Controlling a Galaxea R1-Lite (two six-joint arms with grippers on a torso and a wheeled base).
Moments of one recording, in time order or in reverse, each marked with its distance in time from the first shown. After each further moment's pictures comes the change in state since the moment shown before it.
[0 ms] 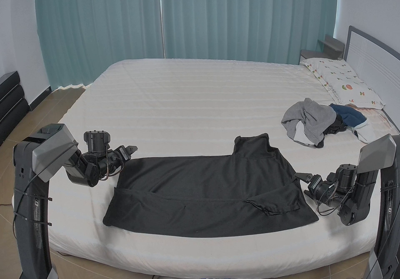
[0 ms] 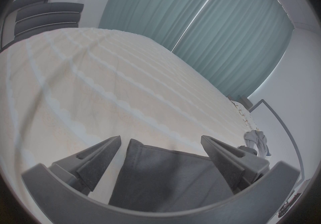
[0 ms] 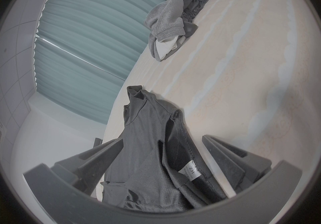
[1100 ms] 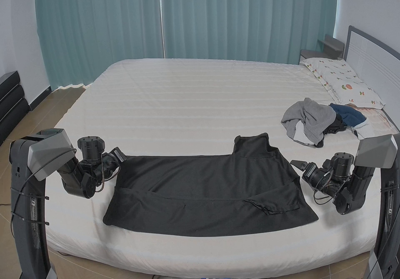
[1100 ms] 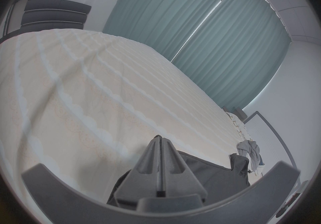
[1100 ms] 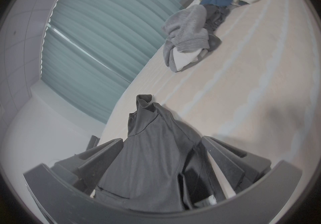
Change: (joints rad) left arm 0.001 -0.032 0.194 -0.269 0.024 -0.080; right arm 0.033 -0.024 -0.166 0.108 -0.060 -0.074
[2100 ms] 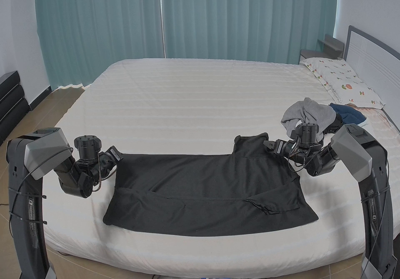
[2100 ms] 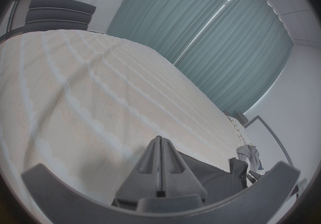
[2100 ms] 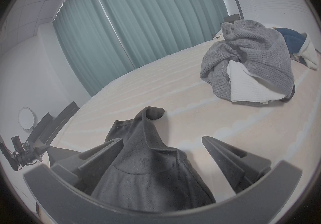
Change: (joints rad) left arm 0.018 -0.020 0.021 -0.007 0.010 -0.023; right arm 0.114 0.199 -0.873 0.711 -0.152 -0.443
